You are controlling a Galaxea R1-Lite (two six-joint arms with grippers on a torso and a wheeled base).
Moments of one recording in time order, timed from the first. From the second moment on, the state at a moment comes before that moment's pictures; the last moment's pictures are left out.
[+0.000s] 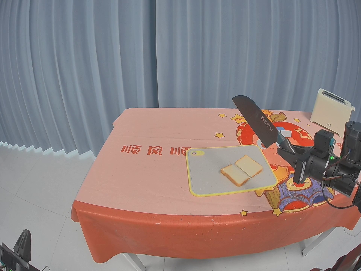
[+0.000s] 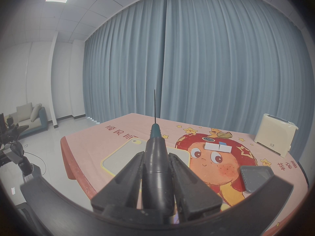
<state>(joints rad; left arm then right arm) 0.00 0.01 -0.02 0.00 0.02 -0.01 0.40 1.45 -0.48 -0.69 0.02 -0.04</state>
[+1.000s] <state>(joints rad) 0.00 0.01 -0.02 0.00 0.03 -0.01 0.40 1.42 -0.49 -0.69 0.01 -0.04</state>
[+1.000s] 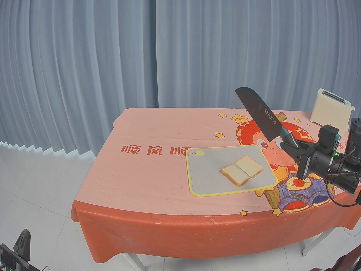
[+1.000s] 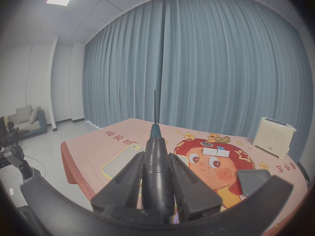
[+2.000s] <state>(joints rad) 0.00 0.01 -0.02 0.00 0.03 -0.01 0.36 1.41 -0.52 -0.69 0.00 -0.02</state>
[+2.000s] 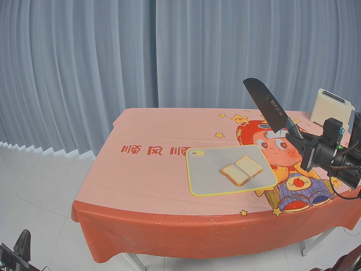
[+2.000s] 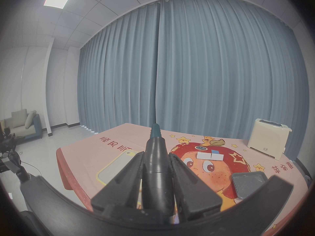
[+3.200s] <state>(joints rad) -0.01 0.02 -0.02 0.00 0.03 -0.01 0.31 1.42 -0.54 -0.69 0.00 -0.02</state>
